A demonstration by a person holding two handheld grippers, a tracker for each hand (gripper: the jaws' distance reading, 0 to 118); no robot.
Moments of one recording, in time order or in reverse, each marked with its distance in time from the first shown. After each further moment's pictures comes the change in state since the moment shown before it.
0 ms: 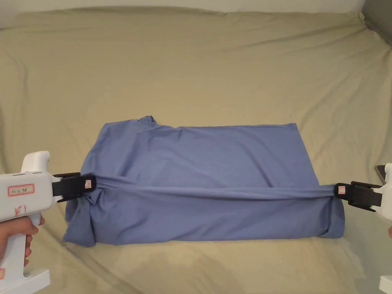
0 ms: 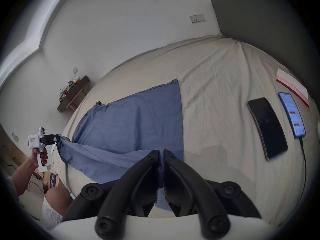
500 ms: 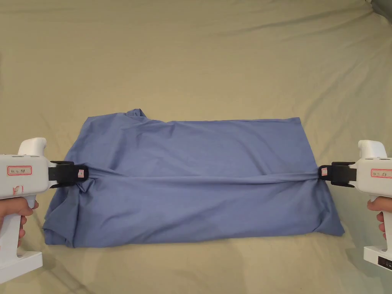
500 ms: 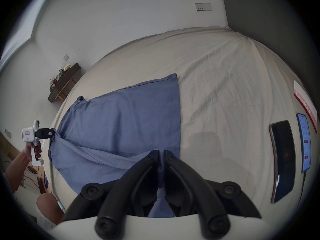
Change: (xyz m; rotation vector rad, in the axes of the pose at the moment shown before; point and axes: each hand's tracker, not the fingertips) left arm -0.032 0.031 -0.078 -0.089 0.058 0.019; right arm 0.020 0.048 -0.093 -0.111 -0.052 0.050
